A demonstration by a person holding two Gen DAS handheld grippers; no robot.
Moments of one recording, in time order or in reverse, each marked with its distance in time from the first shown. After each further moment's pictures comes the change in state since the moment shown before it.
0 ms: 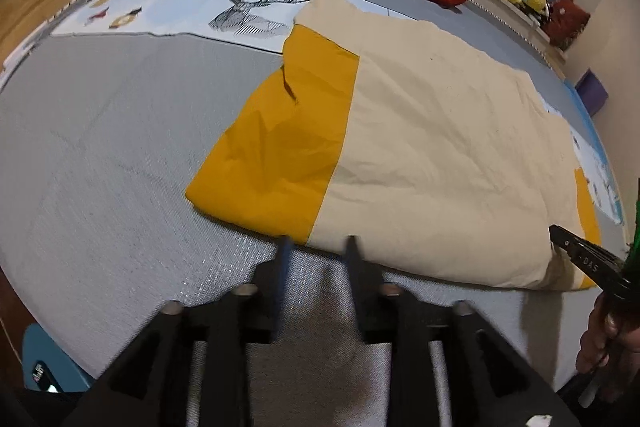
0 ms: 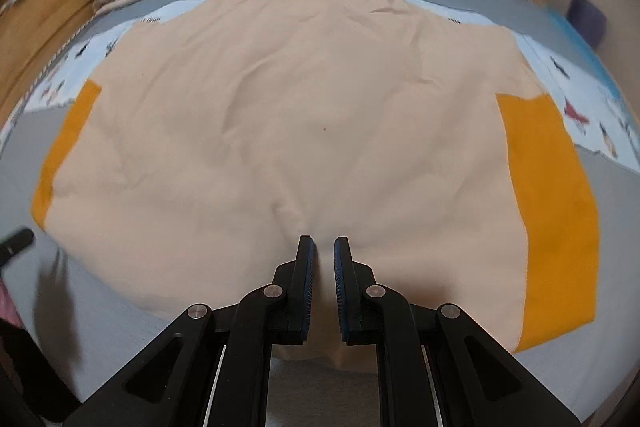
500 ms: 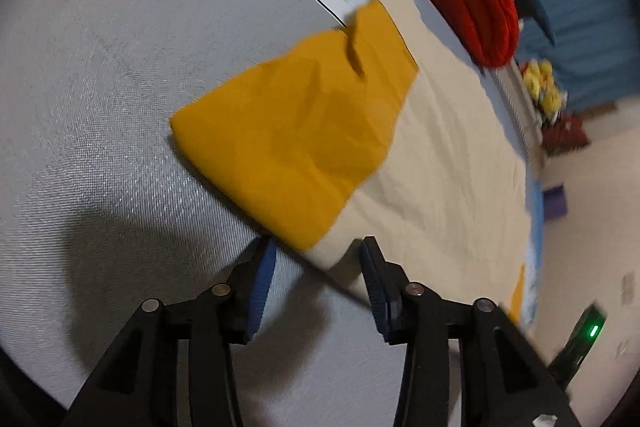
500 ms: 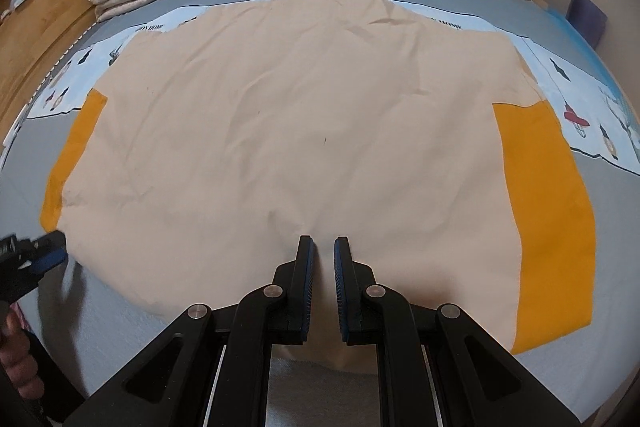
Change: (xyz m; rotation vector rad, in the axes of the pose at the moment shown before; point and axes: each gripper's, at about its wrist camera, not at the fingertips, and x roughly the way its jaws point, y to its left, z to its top) left arm 0.041 0.059 -0.007 -0.468 0.058 -0.261; right arm -0.006 -0.001 0.004 -0.011 -0.006 0.007
